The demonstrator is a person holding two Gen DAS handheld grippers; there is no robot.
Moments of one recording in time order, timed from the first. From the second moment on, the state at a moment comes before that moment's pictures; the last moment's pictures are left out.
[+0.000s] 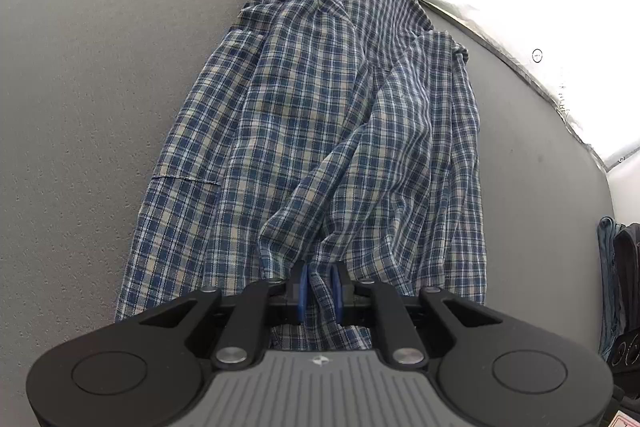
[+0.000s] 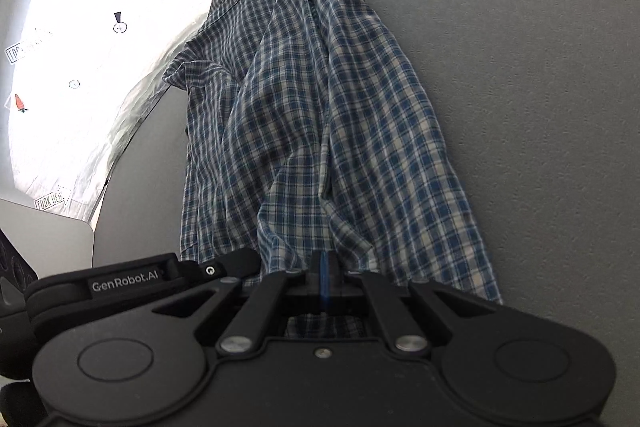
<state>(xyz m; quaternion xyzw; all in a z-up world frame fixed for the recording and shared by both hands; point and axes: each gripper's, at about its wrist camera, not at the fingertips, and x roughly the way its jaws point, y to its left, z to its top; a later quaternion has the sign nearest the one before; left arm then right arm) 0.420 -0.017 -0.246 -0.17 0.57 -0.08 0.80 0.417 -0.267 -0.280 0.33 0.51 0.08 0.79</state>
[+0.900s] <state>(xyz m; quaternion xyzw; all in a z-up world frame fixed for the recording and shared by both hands) 0.512 -0.022 -0.243 -0.23 0.59 -0.04 0.77 0.588 -0.312 -0.310 0.48 0.46 0.06 0.74</state>
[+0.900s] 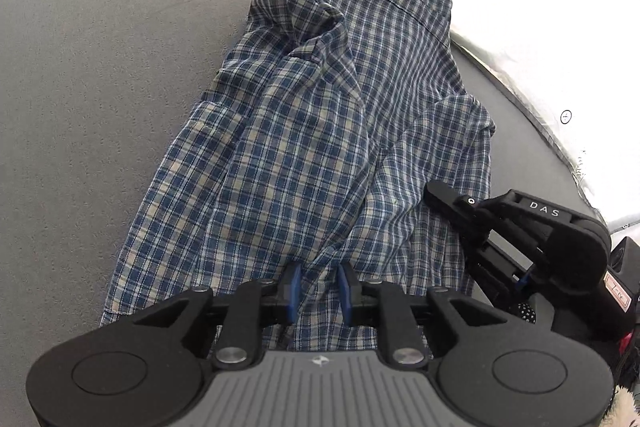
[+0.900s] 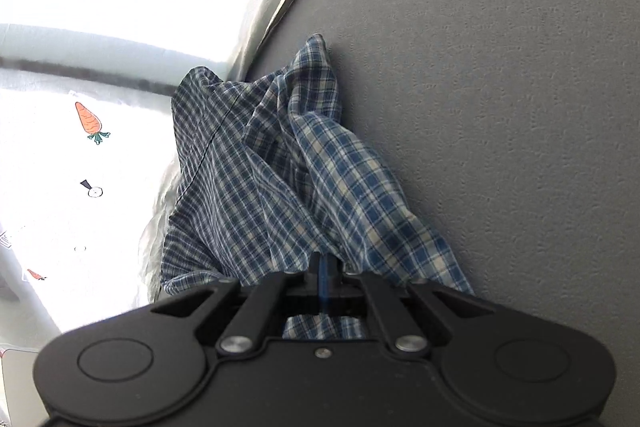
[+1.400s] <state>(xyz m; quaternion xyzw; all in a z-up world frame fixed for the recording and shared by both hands) 0.542 -0.025 -0.250 -0.23 0.59 -0.03 0.77 0.586 -0.316 -0.315 0.50 0.45 0.05 0.73</state>
